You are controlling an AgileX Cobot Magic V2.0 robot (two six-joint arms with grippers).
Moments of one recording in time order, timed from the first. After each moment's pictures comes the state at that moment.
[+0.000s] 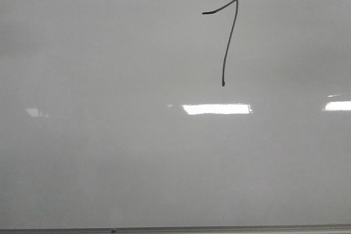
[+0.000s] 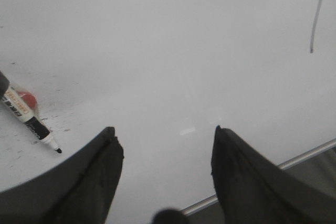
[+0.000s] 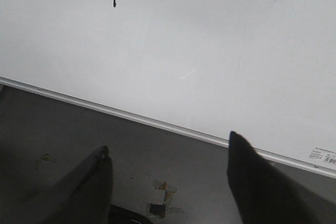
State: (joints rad) left arm -0.30 0.73 -0.87 -0.11 0.77 0.15; right arm 0.19 0.59 -0.90 0.11 1.11 -0.04
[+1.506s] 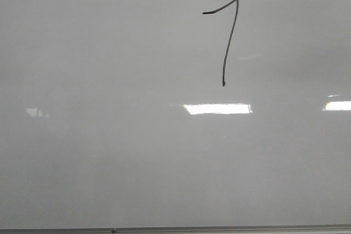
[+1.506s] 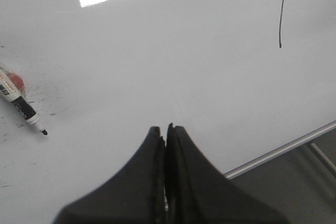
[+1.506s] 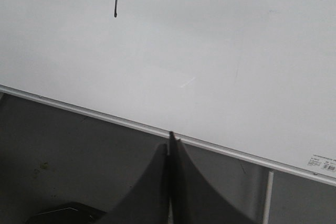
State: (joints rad) left arm -0.31 0.54 -0.75 -0.14 0.78 0.15; right arm 0.19 0.57 -0.90 0.11 1.09 -0.04
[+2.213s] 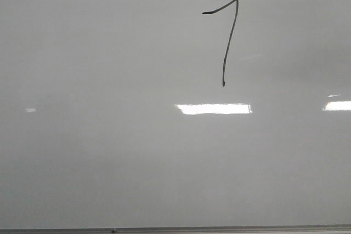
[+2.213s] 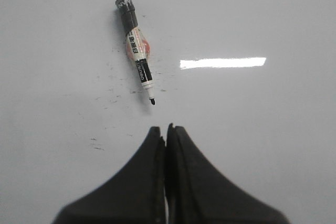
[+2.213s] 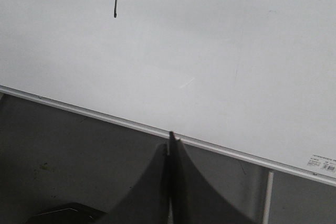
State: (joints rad) left arm 0.04 0.08 -0.18 -0.17 0.37 0.17; right arm 0.19 0.57 -0.90 0.11 1.09 -0.04
